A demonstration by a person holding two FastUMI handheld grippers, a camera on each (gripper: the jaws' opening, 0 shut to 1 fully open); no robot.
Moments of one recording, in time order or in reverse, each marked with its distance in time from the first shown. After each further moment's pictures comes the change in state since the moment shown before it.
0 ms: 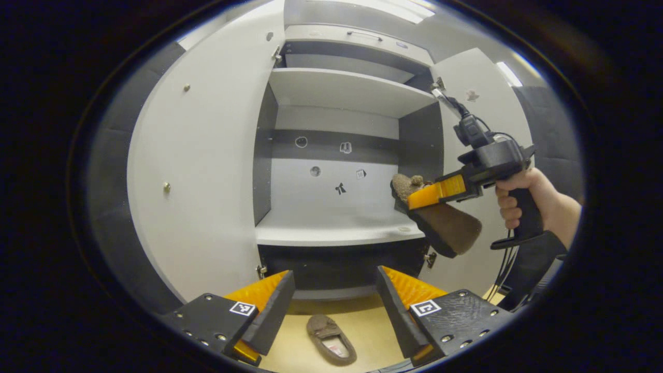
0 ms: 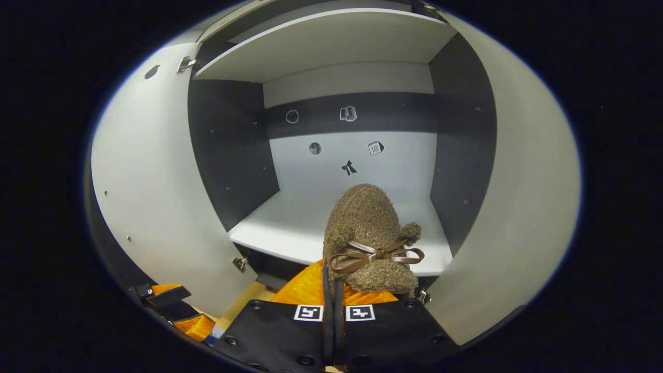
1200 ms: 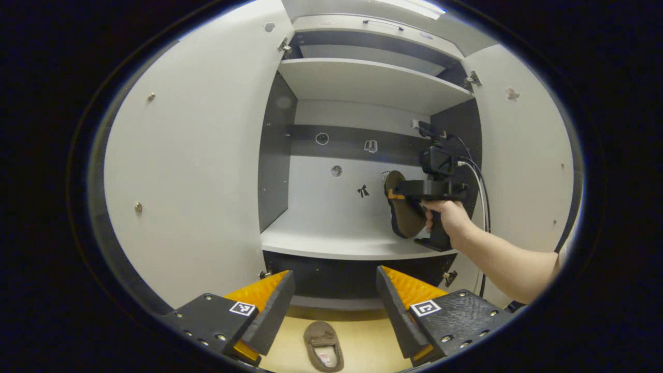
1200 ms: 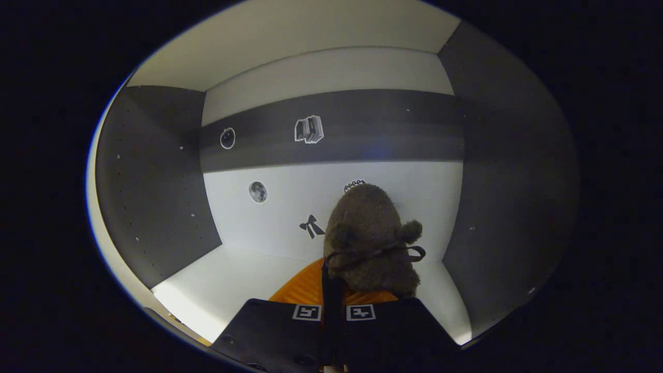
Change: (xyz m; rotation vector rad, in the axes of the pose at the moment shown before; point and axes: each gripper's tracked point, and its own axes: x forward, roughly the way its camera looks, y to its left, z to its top) left arm 0.048 -0.004 0.012 -0.039 0.051 0.175; right arm 0.188 -0.068 0.083 0.015 -0.229 -0.115
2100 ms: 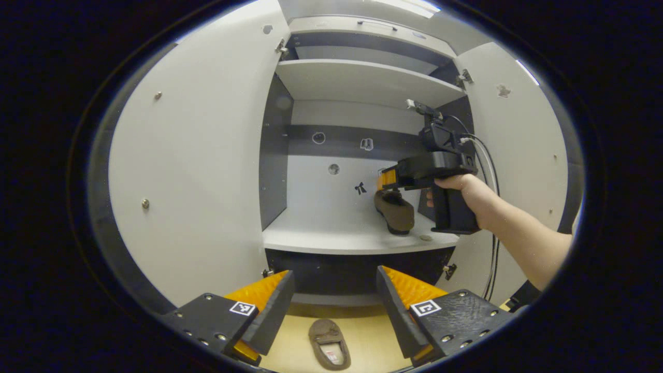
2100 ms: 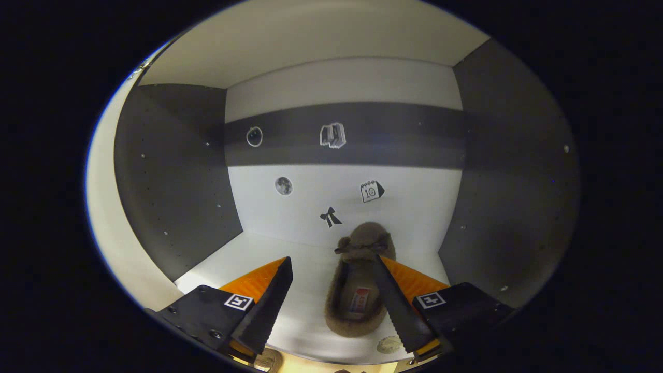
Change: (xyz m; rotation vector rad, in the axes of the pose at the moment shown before) left arm -0.014 0.014 -0.004 0.034 -0.016 -0.044; right arm -0.073 0.024 0.019 -0.070 0.094 0.024
